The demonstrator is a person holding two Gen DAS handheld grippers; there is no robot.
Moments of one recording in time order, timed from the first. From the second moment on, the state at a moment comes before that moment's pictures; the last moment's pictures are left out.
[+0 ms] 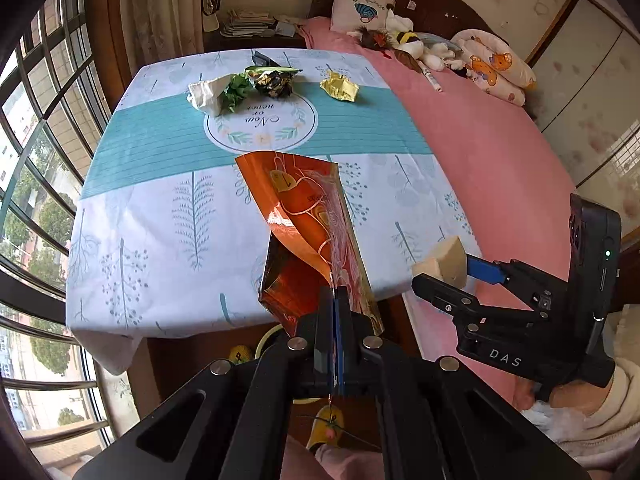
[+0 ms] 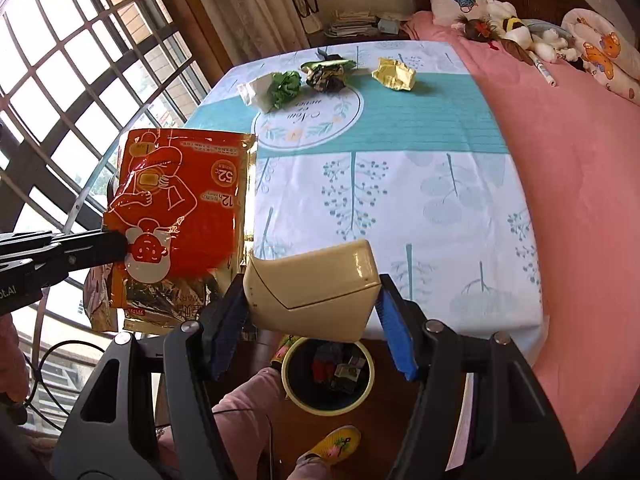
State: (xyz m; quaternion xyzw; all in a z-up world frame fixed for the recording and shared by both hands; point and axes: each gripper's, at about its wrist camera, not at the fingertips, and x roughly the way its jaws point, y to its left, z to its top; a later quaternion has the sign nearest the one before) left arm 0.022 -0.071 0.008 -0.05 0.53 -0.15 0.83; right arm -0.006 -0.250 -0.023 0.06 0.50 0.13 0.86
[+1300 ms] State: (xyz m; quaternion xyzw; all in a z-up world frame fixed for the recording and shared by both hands) left arm -0.028 -0.091 -0.438 0.05 0.67 -0.19 0.72; right arm -0.109 -0.217 -0.464 0.09 0.66 0.01 0.74
